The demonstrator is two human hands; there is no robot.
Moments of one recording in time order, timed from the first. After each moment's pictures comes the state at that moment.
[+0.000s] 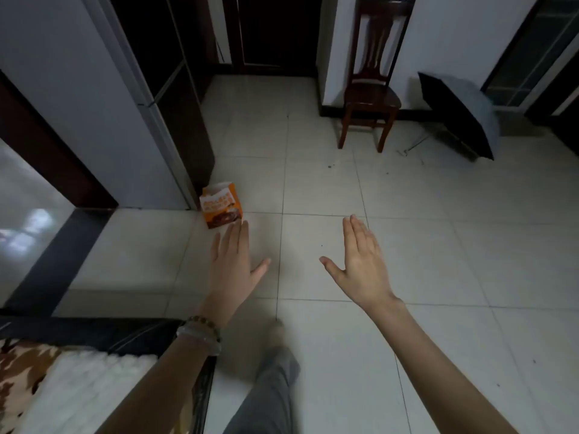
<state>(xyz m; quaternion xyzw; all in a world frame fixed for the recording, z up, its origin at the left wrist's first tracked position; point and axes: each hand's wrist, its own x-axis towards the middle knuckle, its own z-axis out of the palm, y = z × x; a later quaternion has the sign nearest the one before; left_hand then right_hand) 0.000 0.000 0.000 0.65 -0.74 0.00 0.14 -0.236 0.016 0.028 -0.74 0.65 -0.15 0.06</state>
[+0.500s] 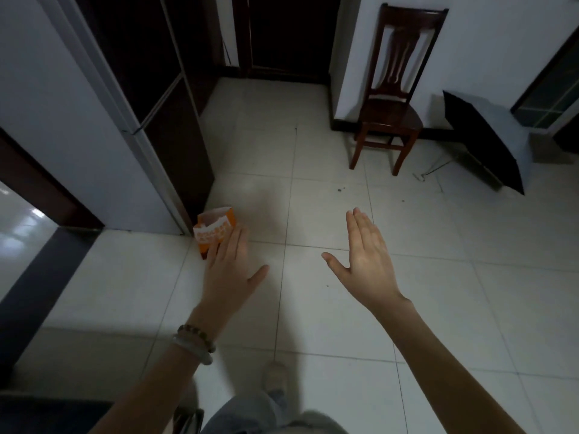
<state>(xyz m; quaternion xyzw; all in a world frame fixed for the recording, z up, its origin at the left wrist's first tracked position) 0.017 -0.257 -0.009 0.65 -0.74 -0.02 0.16 -0.228 -0.258 0.047 -0.76 0.62 -0.16 0.04</state>
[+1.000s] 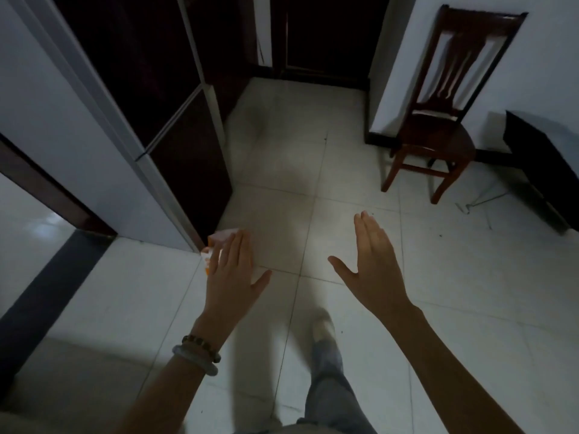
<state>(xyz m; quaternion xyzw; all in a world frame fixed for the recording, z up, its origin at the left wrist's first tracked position) 0.013 -0.461 -0.015 0.71 -0.68 0.00 0.14 -0.228 -0.506 0.029 -0.79 0.58 -0.16 0.08</state>
